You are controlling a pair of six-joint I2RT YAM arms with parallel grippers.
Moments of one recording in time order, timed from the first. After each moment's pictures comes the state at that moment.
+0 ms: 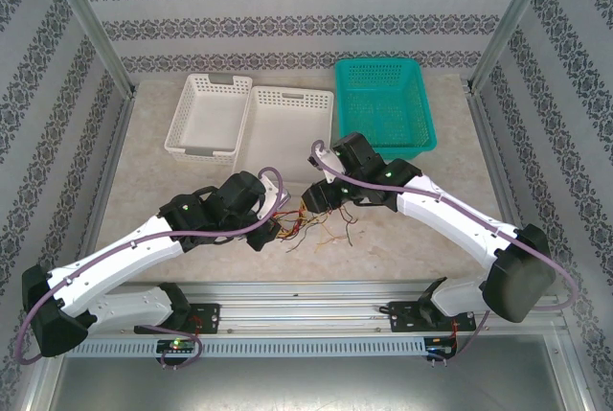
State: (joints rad) left arm -0.86 1.08 0.99 -0.84 0.10 -0.21; right arm 0.70 1.37 1.10 -0.62 -0.38 0.23
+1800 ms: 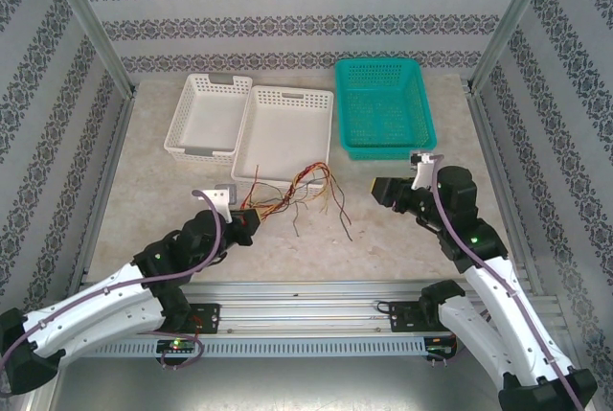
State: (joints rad) left arm -0.88 0.67 0.51 -0.28 -0.28 -0.79; right arm 0.28 0.67 0.66 -0.41 -0.40 0.50
